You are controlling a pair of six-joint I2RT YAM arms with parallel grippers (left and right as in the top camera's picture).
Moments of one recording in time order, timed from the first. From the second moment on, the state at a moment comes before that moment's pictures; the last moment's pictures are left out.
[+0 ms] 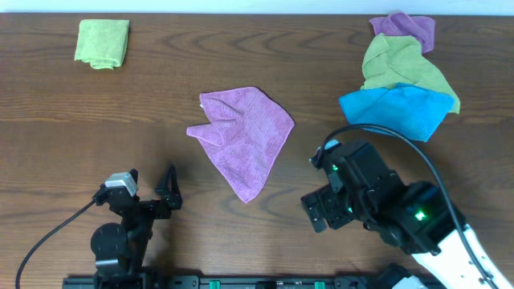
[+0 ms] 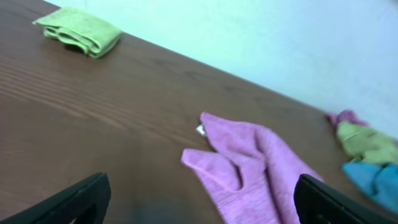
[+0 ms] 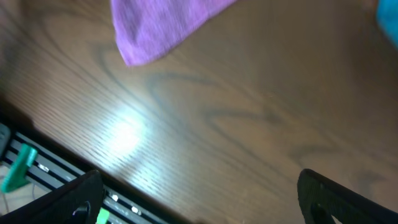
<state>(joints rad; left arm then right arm) 0.08 0.01 0.11 -0.27 0.21 -0.40 0.66 1.05 1.09 -1.21 -0.02 0.21</state>
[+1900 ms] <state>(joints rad) -0.24 1.95 1.34 -0.31 0.09 -0.01 0.63 1.06 1.10 -0.91 -0.01 0.31</state>
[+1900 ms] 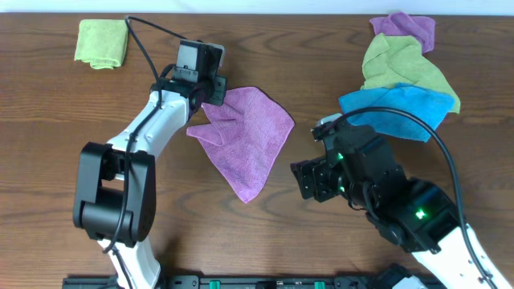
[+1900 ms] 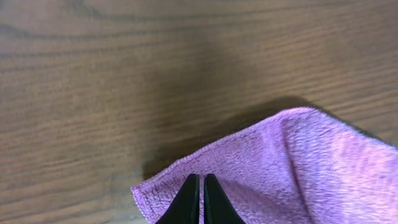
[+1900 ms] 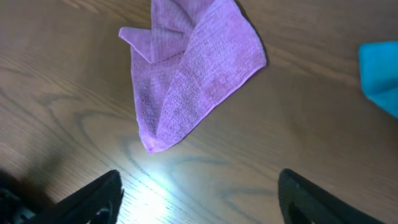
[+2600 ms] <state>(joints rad) -0.24 2.05 1.34 -0.31 0.02 0.05 0.63 1.11 1.10 -0.91 -0.01 0.31</state>
